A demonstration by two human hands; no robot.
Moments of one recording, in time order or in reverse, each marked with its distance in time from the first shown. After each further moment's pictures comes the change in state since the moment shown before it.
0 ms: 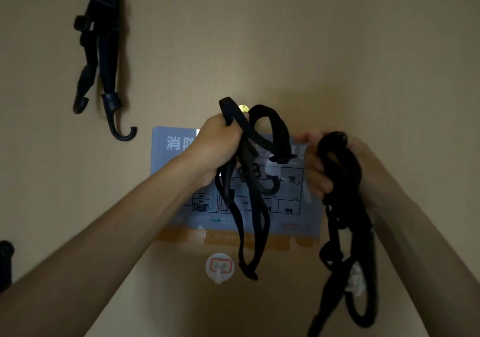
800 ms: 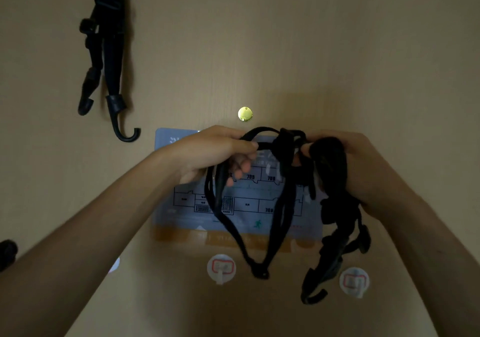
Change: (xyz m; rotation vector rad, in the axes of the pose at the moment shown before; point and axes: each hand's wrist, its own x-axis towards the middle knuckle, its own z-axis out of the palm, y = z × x) left_hand -0.006 0.007 -0.022 0.222 -0.378 -0.150; right_hand 0.002 -0.013 0.006 -0.634 0.158 -0.161
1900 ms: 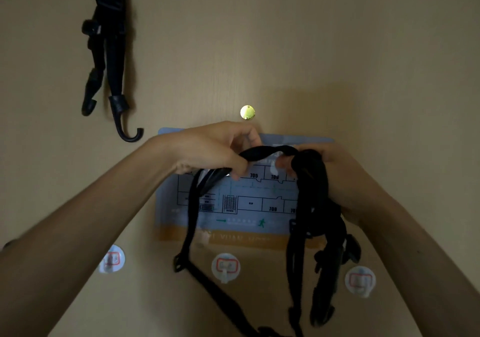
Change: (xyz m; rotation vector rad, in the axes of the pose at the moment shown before) left_hand -0.002 0.005 -0.015 0.381 -0.132 0.151; right_hand -0.001 0.004 0.024 0.108 -0.088 0.138
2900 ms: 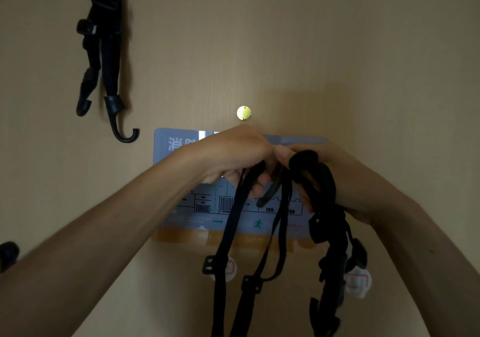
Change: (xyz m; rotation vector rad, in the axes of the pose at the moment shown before) left_hand 0.011 0.031 0.031 -0.178 0.059 -0.177; right_hand -0.009 -0.017 -0.007 -0.044 -0.225 -0.075
